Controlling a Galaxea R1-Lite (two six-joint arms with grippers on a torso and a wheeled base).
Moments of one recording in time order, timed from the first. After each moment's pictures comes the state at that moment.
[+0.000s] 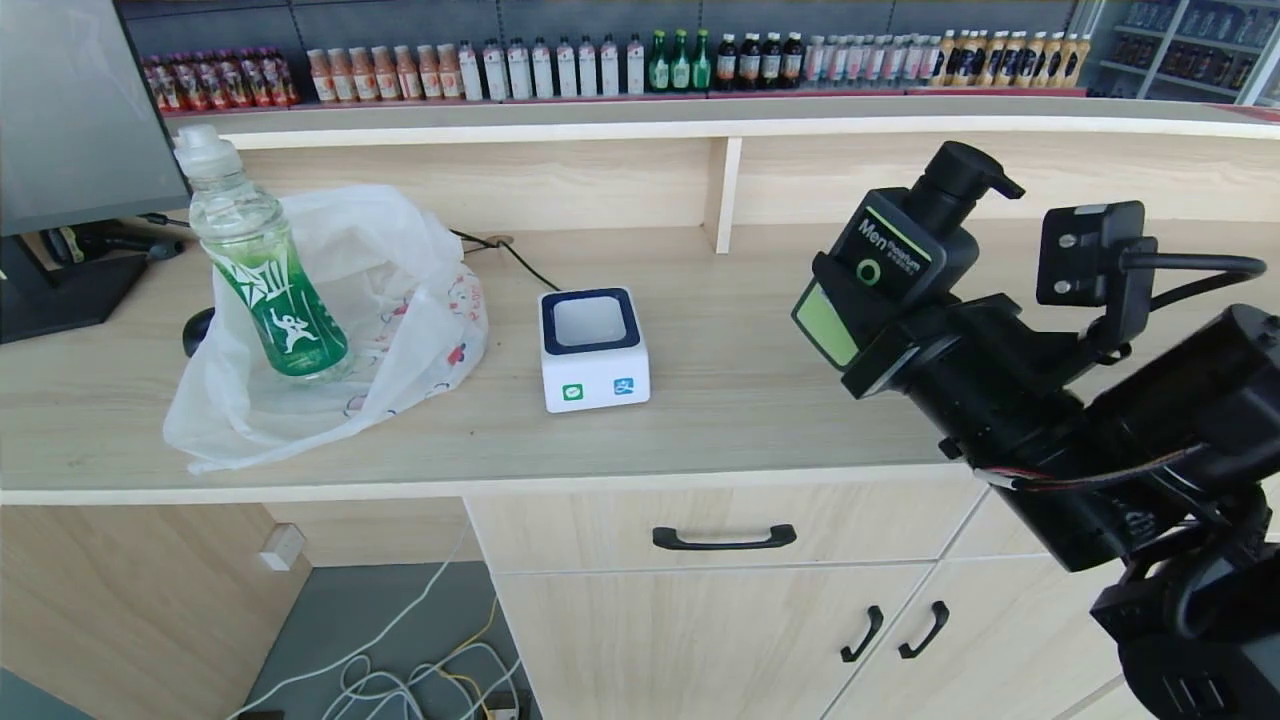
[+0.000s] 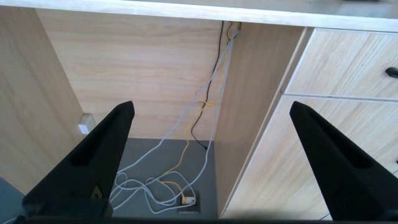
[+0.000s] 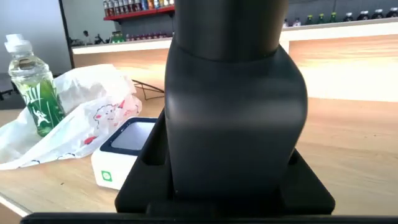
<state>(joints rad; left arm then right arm) 0.00 0.00 0.00 0.00 0.00 0.00 0.60 1.75 -0.63 -1.56 -0.10 -0.02</state>
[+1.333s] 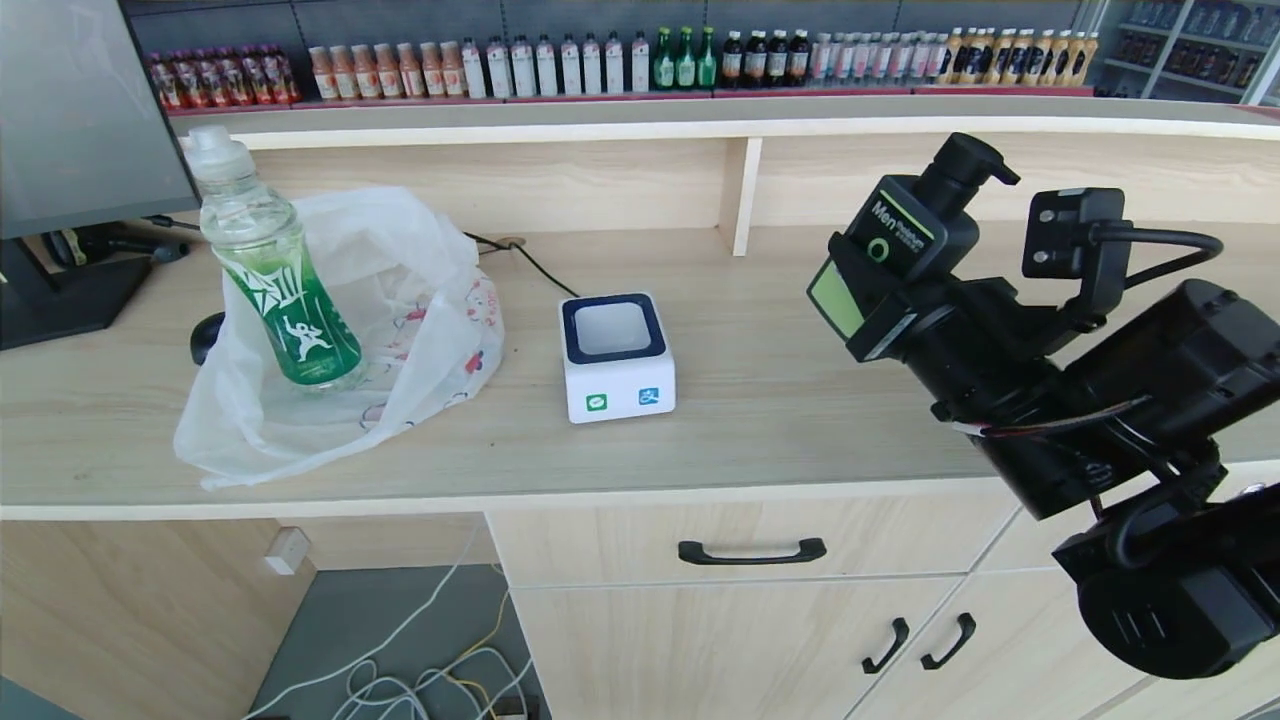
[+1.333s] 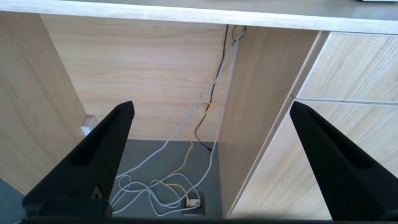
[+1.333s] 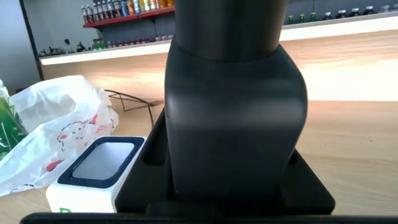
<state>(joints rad) 0.00 0.00 0.00 0.00 0.00 0.00 0.52 1.80 -0.71 -1.56 -0.10 0.01</state>
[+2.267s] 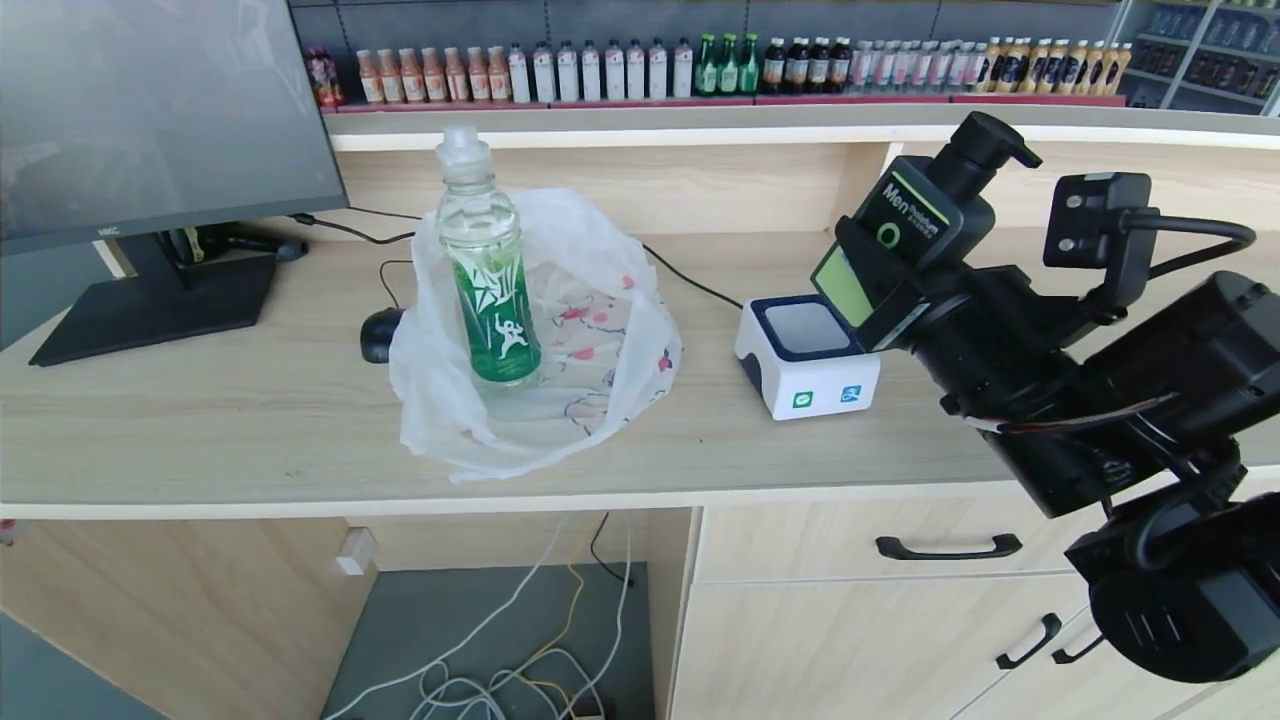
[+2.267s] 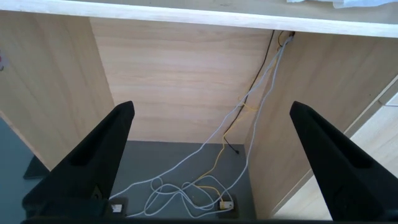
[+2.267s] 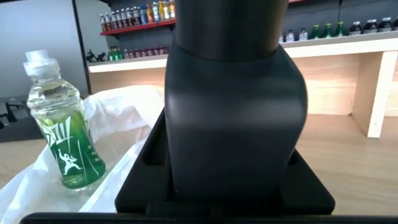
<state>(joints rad) 0.00 0.00 0.00 0.00 0.00 0.00 0.52 1.78 -0.71 -1.57 -0.10 0.01</state>
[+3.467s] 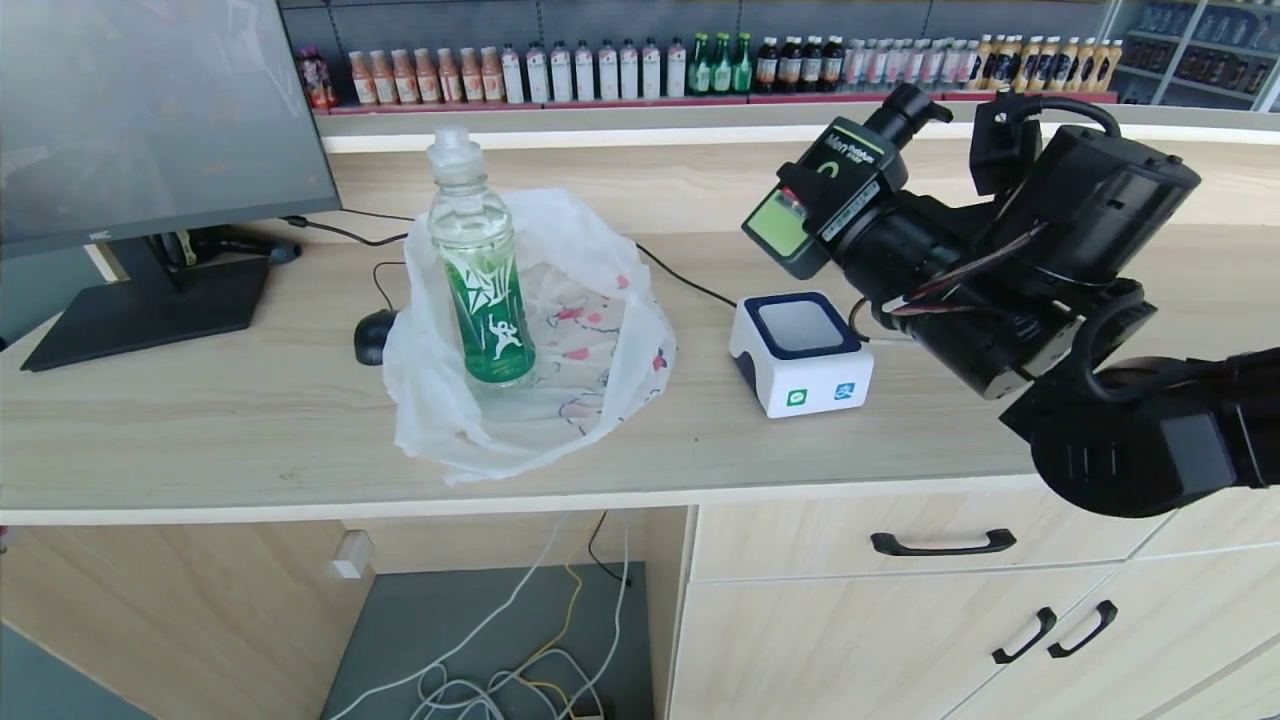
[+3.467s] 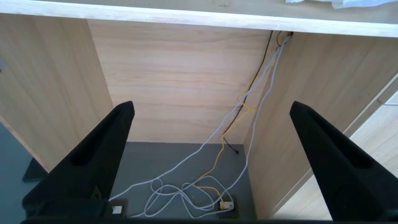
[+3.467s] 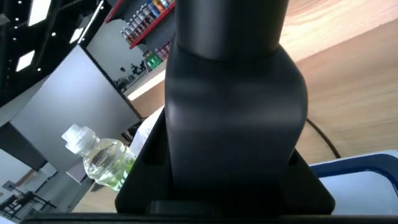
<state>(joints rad) 0.00 0.00 0.00 0.00 0.00 0.00 0.53 1.84 -1.15 -1.01 -0.12 0.59</state>
